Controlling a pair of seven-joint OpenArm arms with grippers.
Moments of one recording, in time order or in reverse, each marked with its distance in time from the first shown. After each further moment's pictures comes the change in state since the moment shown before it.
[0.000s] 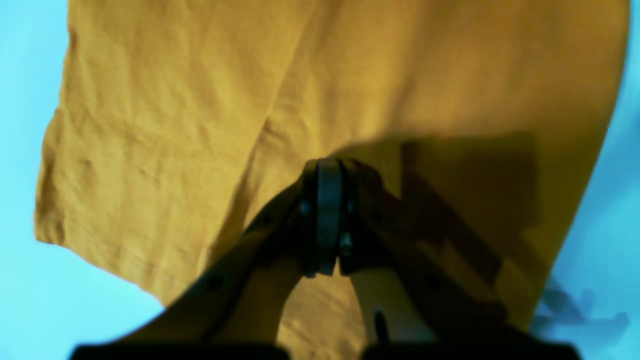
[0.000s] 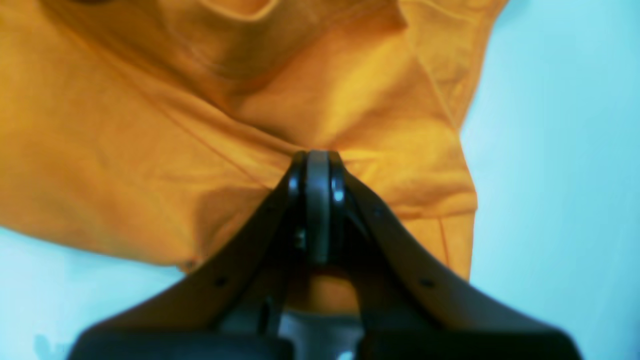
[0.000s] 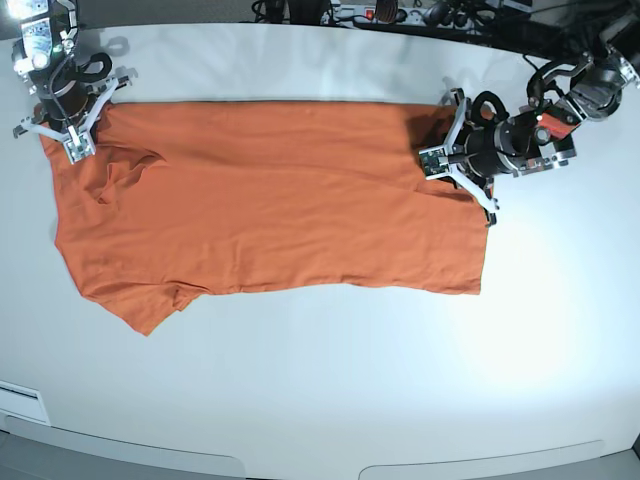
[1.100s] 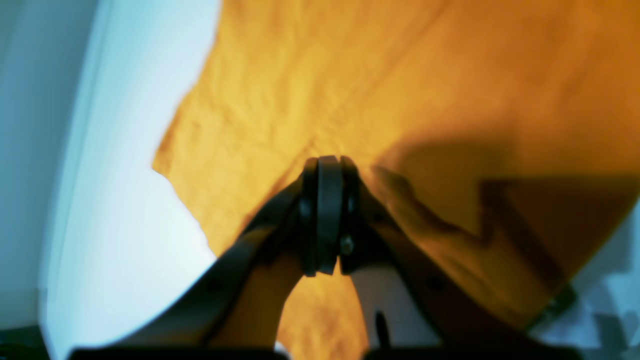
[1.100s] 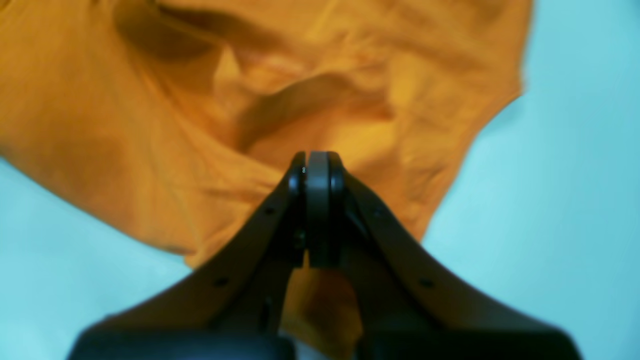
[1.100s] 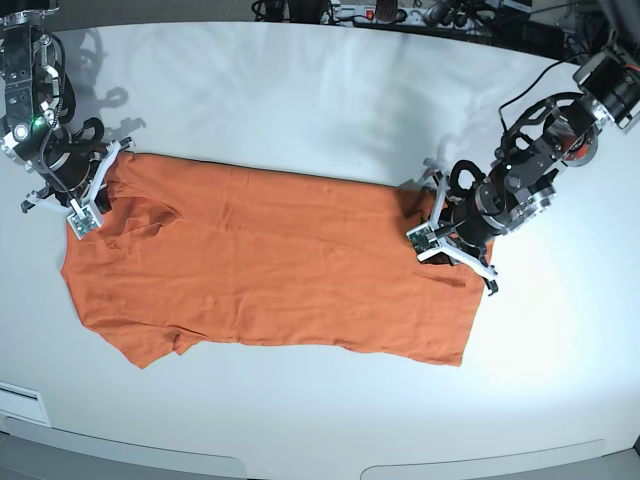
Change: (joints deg) left arm -13.6 10.4 0.7 -14.3 8.0 12.4 -7.3; right arm 21.3 1.2 -1.2 -2.2 13.2 8.8 -3.9
